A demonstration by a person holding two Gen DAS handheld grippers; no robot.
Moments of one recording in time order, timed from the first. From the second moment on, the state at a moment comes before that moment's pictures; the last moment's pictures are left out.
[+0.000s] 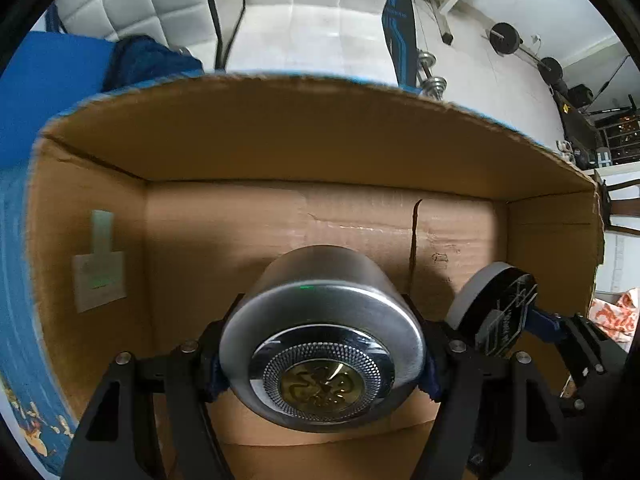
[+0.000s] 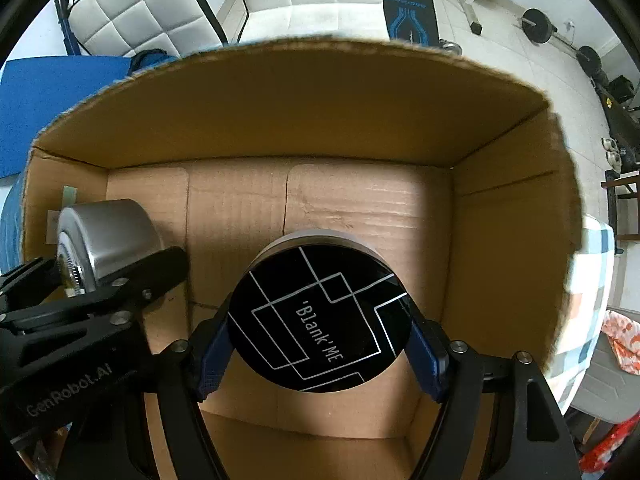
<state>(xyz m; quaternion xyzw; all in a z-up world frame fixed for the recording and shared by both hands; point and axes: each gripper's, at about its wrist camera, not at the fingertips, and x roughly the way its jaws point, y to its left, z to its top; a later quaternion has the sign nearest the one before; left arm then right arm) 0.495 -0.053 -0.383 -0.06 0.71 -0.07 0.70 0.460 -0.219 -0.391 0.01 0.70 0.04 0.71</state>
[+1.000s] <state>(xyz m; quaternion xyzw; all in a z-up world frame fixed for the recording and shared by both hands) 0.481 -0.060 -0.357 -0.06 0.73 -0.09 0.68 0.467 -0.218 -0.415 0.03 0.74 0.05 0.68</state>
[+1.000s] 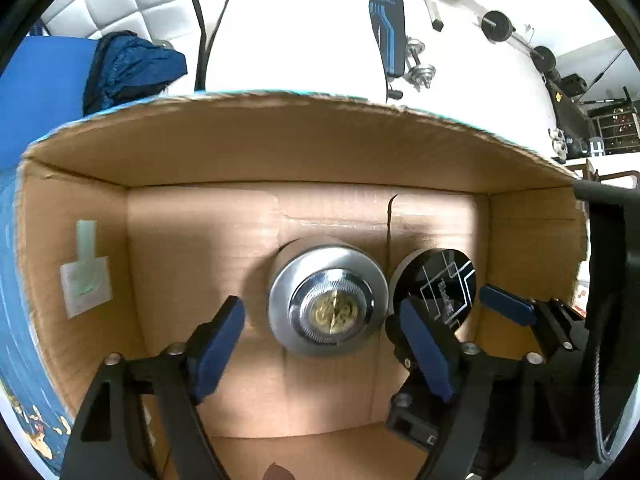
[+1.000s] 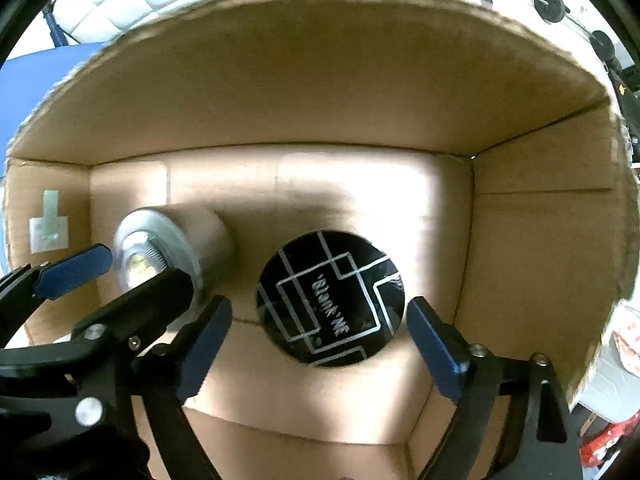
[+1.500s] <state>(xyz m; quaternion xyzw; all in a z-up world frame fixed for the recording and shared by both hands) 0.430 -0.017 -0.298 -0.04 0.65 -0.06 0.76 0.367 -0.206 -0.339 0.02 0.67 0.02 0.74</state>
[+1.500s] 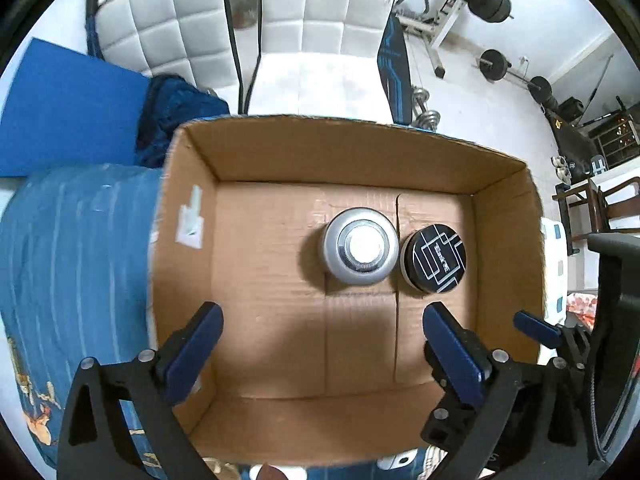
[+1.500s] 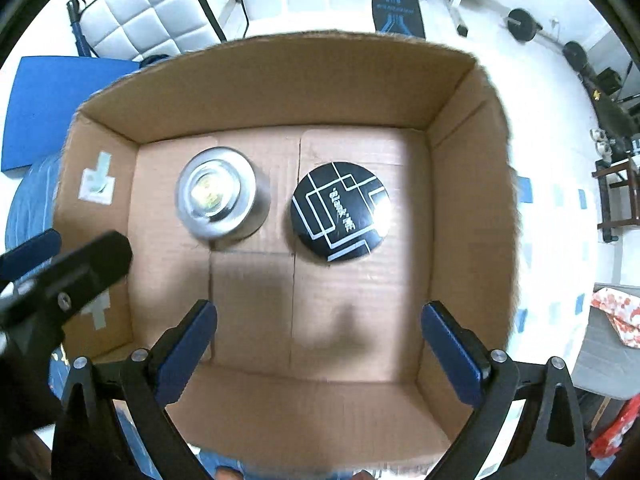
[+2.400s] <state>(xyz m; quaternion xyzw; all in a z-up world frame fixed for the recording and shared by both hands) 0.244 -0.013 -0.173 0.00 0.53 -0.05 0.85 0.204 -0.227 -0.209 0.05 0.57 0.02 0.82</state>
